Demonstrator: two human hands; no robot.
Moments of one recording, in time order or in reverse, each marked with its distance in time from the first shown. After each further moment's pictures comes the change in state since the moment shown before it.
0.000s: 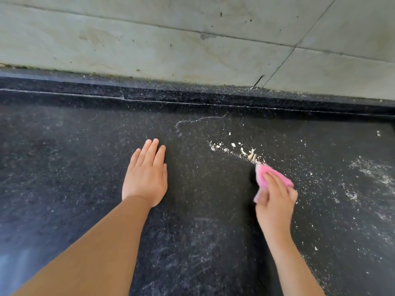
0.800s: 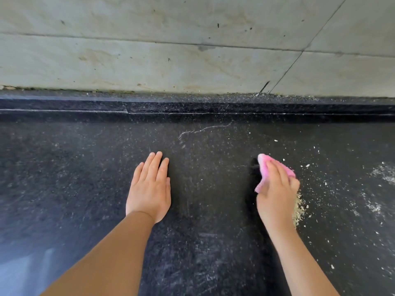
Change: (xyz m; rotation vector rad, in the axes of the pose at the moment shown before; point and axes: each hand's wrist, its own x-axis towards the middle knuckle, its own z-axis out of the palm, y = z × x) left_hand 0.004 0.001 0.004 0.023 0.067 0.018; right_hand 0.040 -0.024 0.011 -0.075 -0.032 -0.049
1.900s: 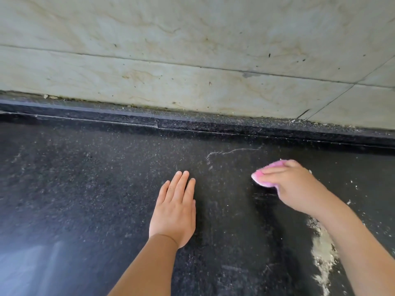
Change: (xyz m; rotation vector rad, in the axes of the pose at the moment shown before) left_hand 0.005 -0.005 0.004 0.091 -0.069 -0.003; right_hand 0.091 -0.033 -0.032 -0.001 -0.597 -0.533
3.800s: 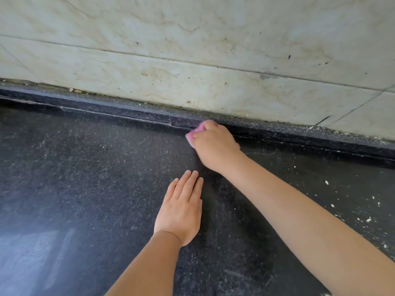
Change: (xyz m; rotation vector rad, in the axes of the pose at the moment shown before) left_hand -0.001 0.009 -0.021 -0.076 -0.229 -0.058; right_hand 0.111 -0.132 0.000 -0.151 -0.027 -0.161
